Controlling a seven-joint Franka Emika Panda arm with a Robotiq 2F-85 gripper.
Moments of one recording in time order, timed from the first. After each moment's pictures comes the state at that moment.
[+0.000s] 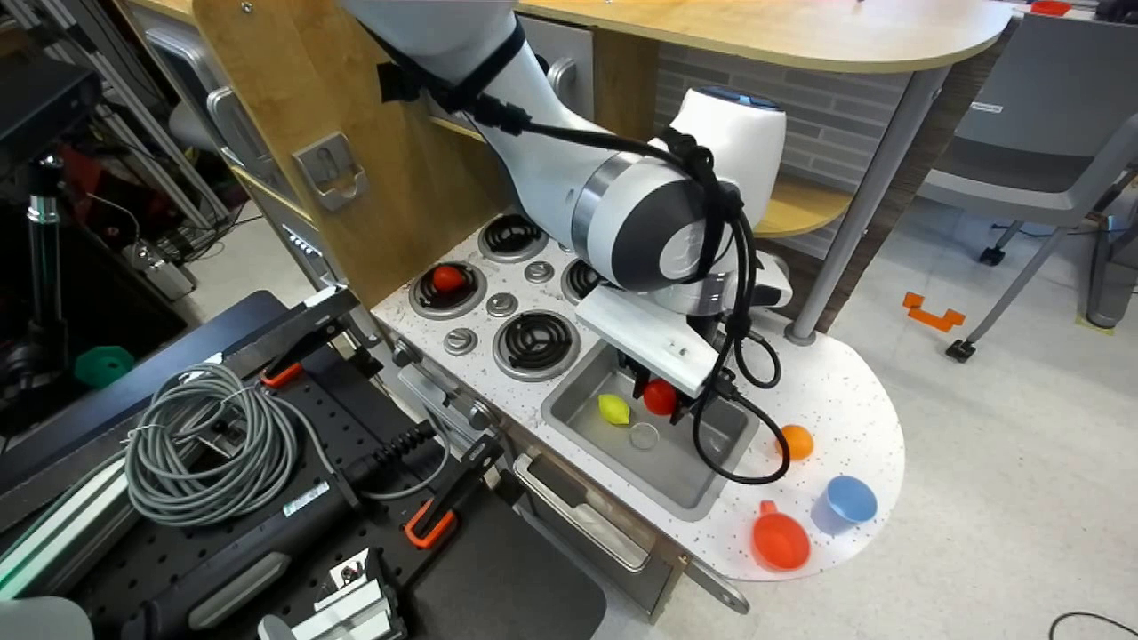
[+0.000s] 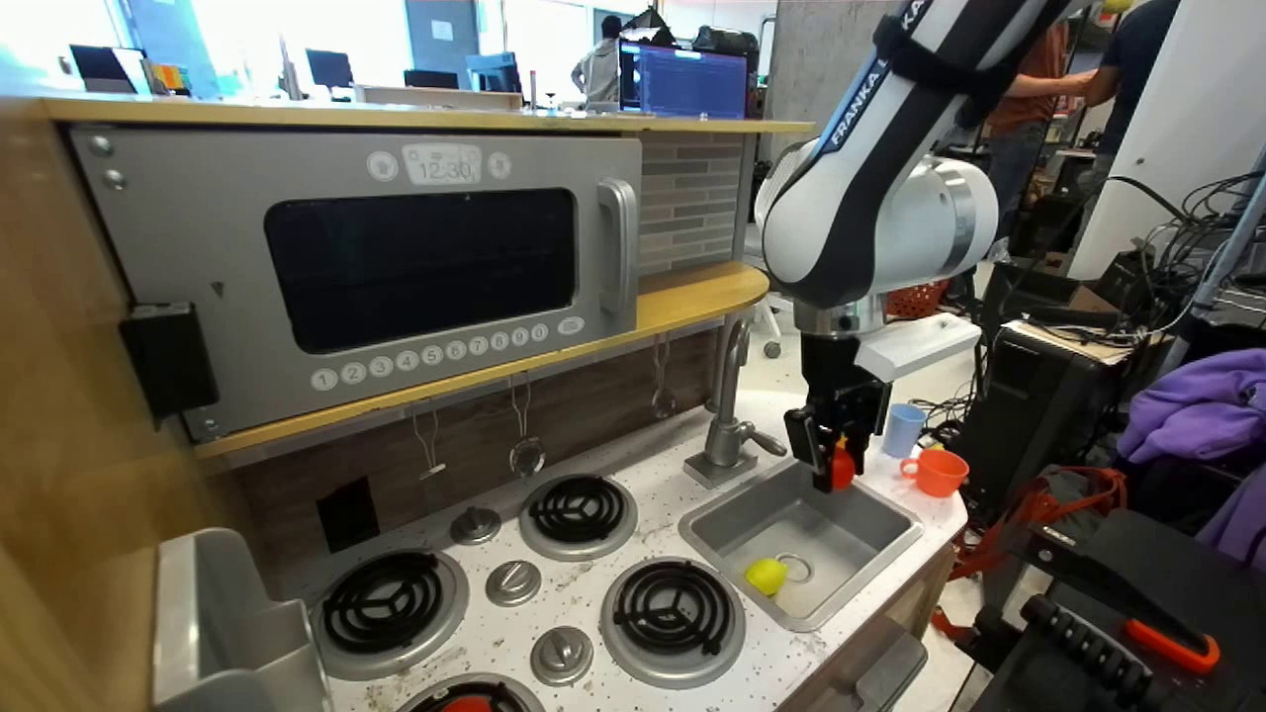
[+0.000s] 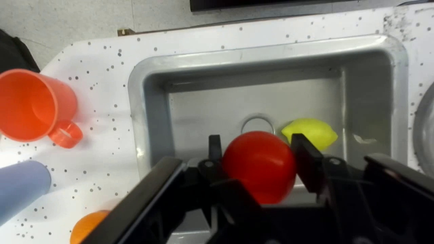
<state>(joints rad) -0.22 0.89 -0.08 -1.77 -0.07 2.47 -0.19</state>
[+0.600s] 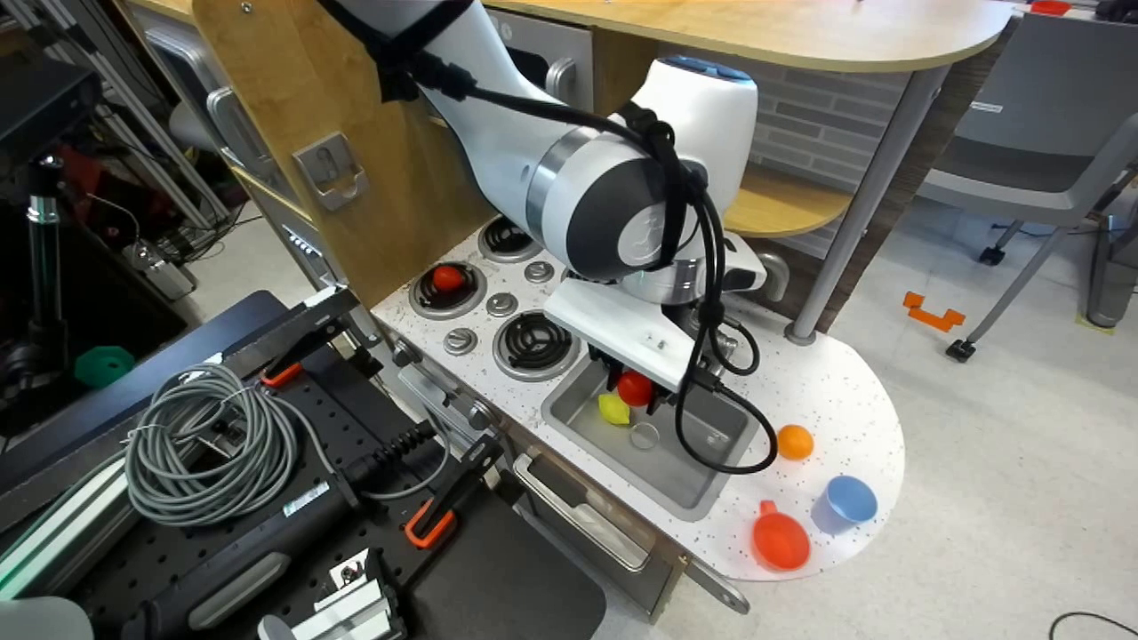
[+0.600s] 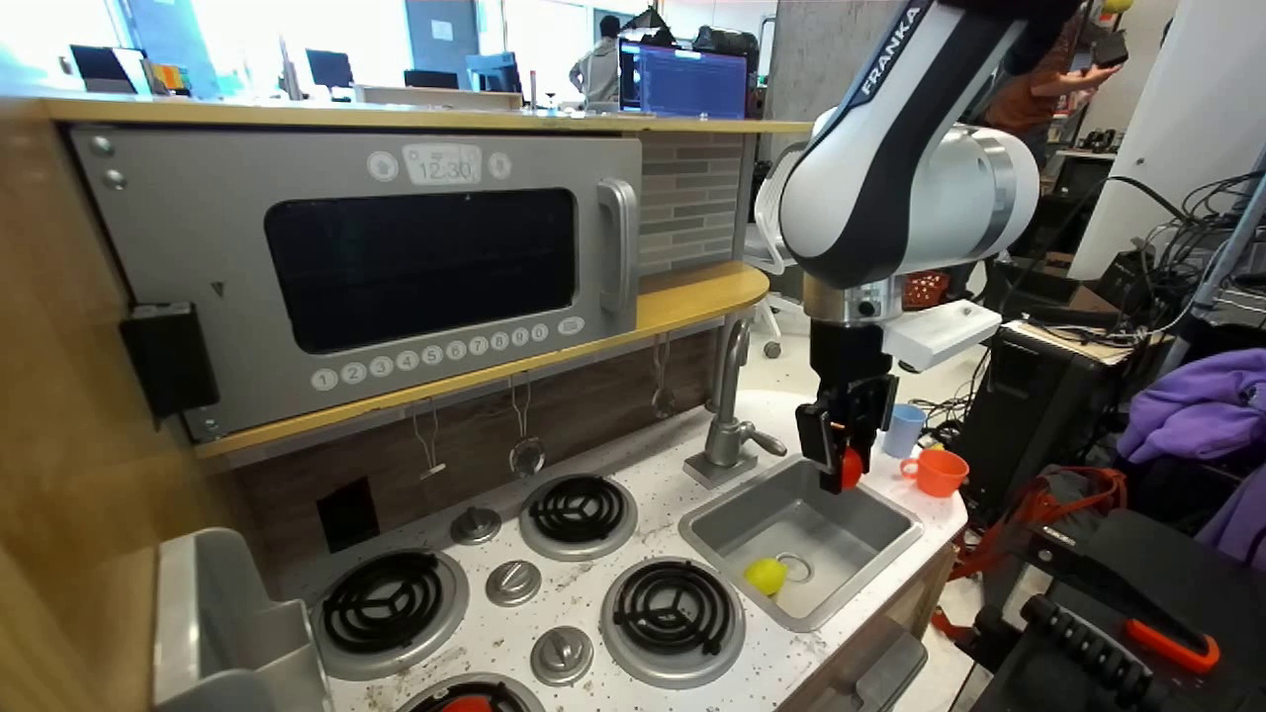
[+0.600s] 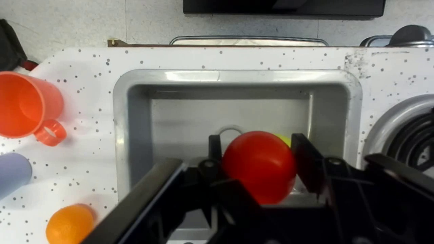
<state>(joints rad) -0.23 0.77 -0.05 -1.92 -0.07 2.52 -0.28</state>
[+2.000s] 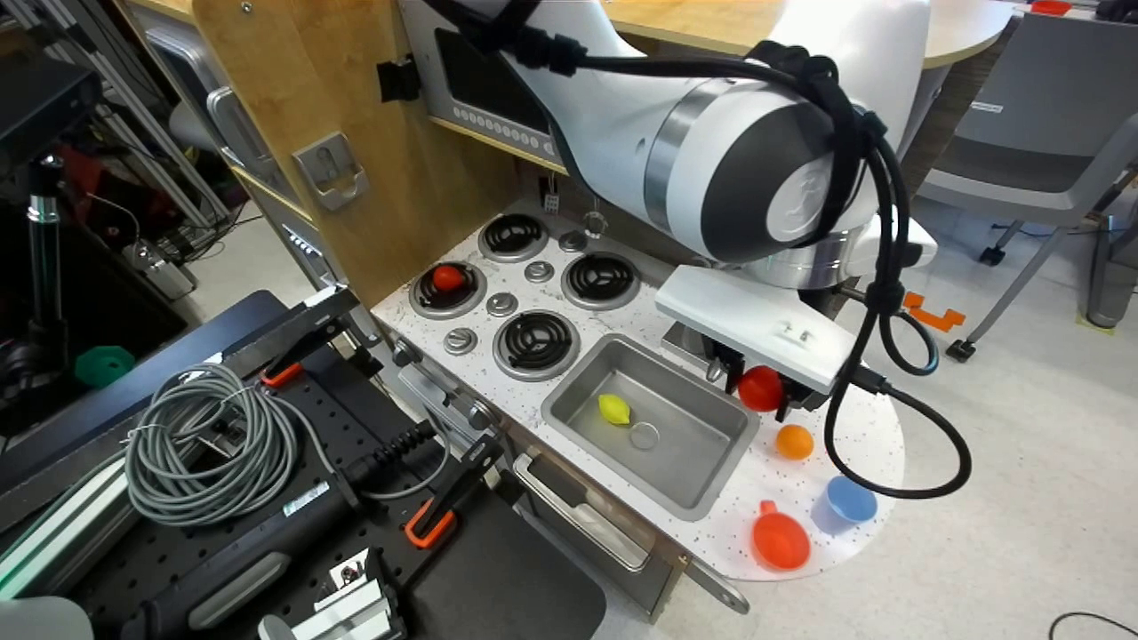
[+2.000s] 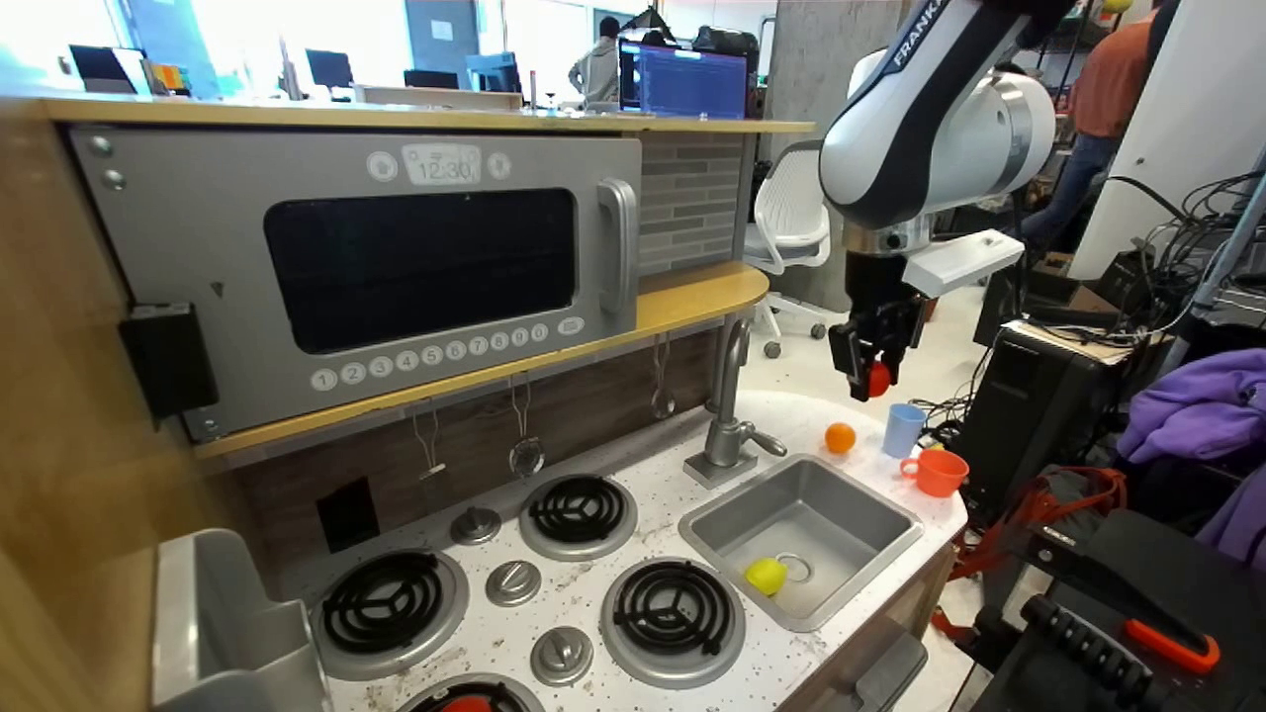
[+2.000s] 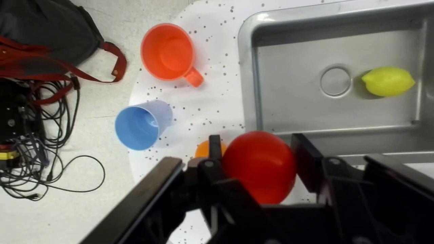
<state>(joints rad) -0.27 0.81 -0.15 -1.73 -0.13 2.50 -0.22</state>
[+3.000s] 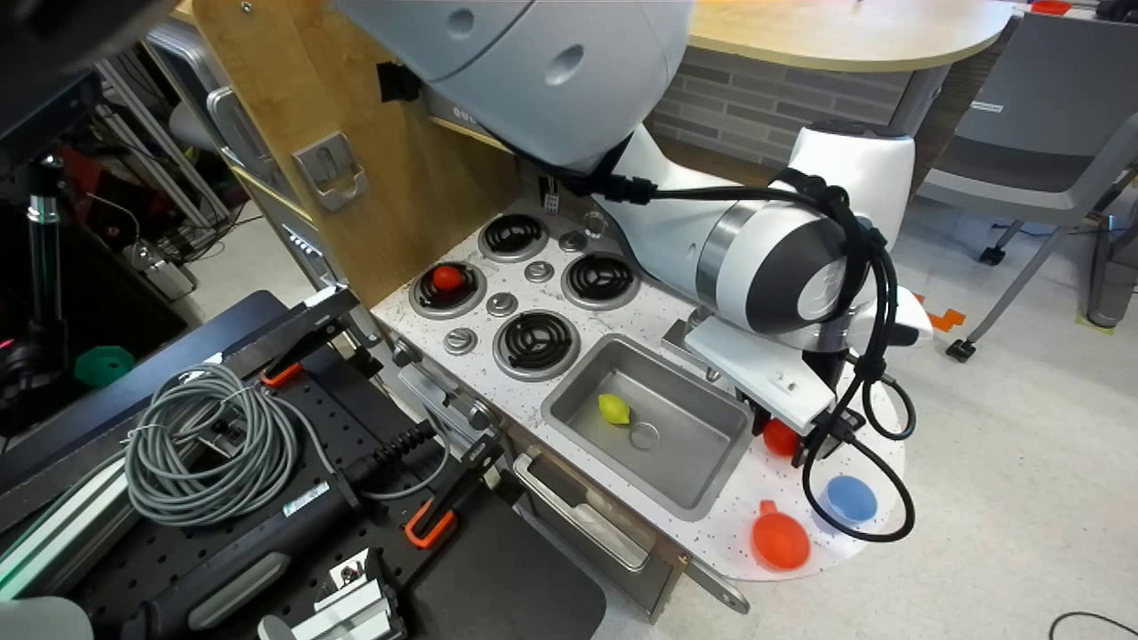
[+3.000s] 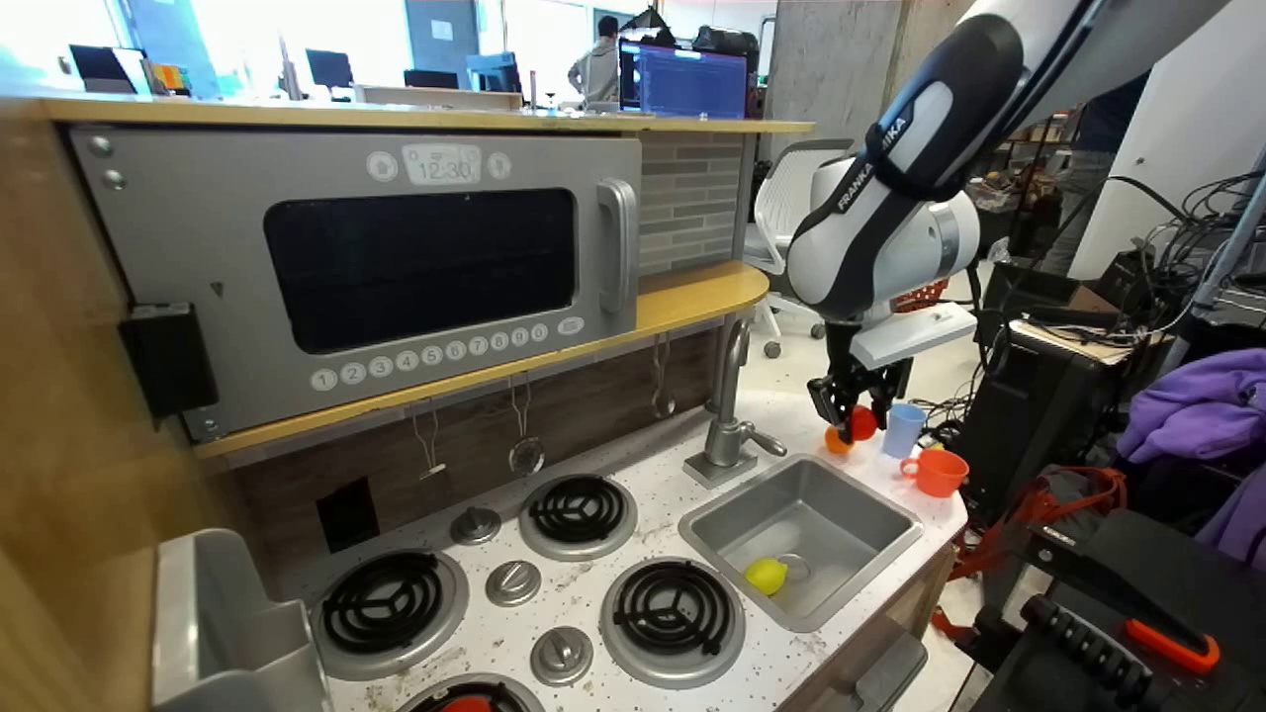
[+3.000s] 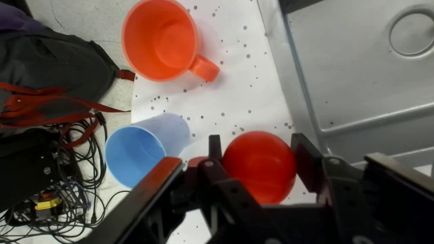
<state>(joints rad) -0.26 1.13 -0.20 -1.38 -0.12 2.42 0.03</state>
